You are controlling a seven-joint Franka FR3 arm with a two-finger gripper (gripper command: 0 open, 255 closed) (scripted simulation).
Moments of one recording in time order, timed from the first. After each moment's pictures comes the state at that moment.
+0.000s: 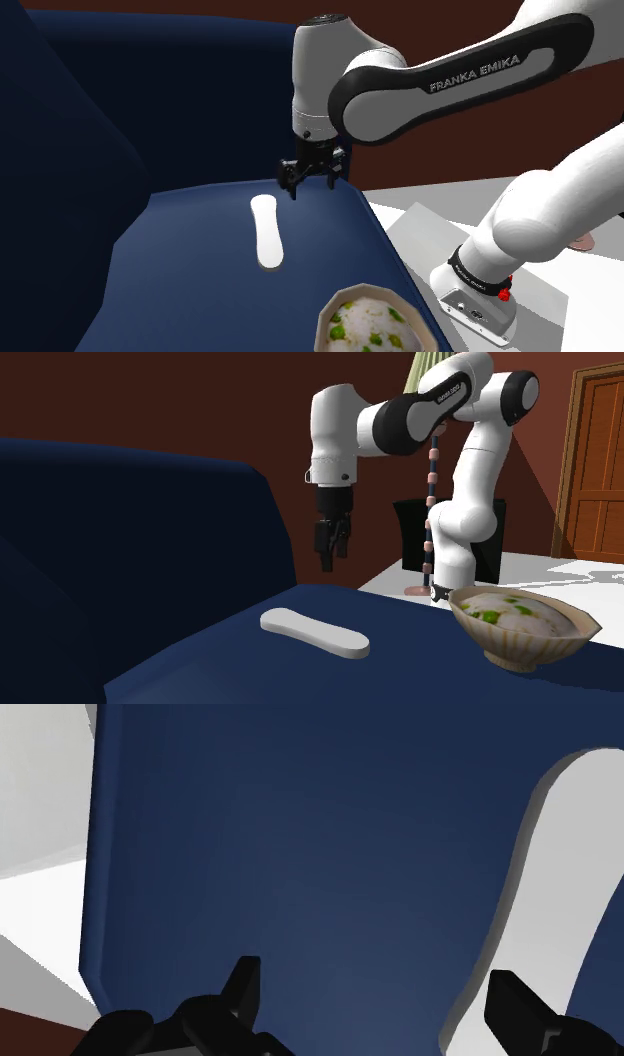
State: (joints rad) arm 0.03 -0.29 0.59 -2.34 0.13 2.03 0.89
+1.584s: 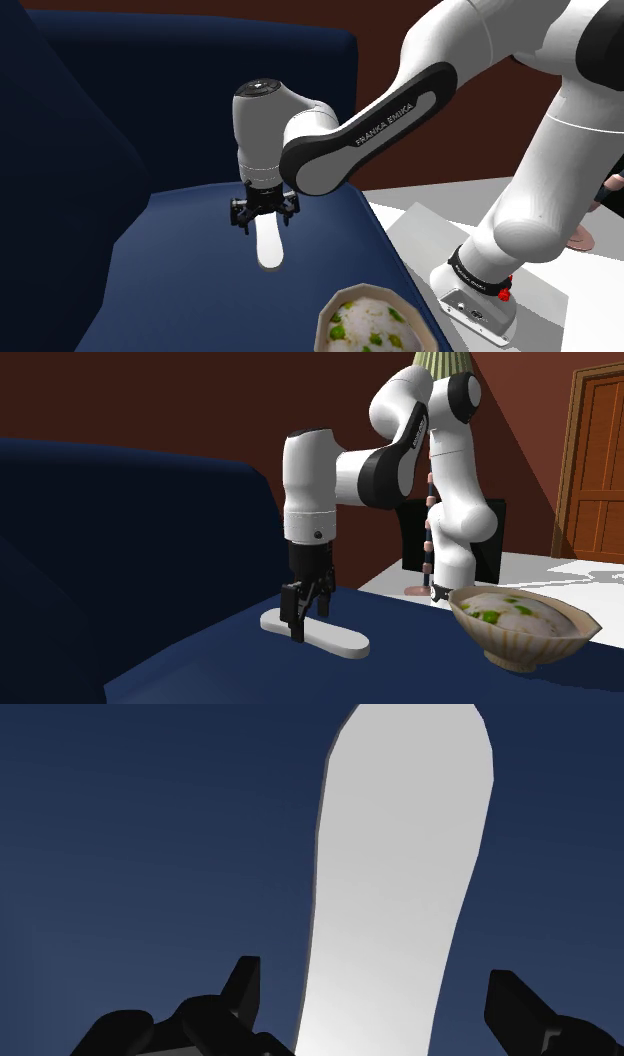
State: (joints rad) arm 0.05 0.17 0.70 -2.17 -0.16 2.26 1.30
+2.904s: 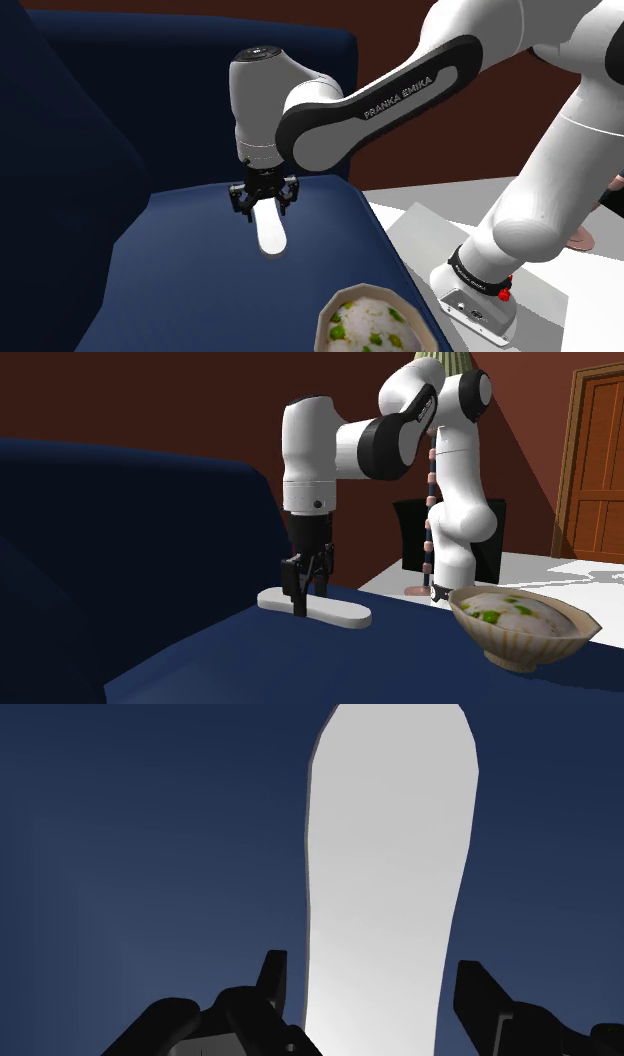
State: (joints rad) arm 0.03 0.09 0.71 -2.12 -0.09 2.15 1.24
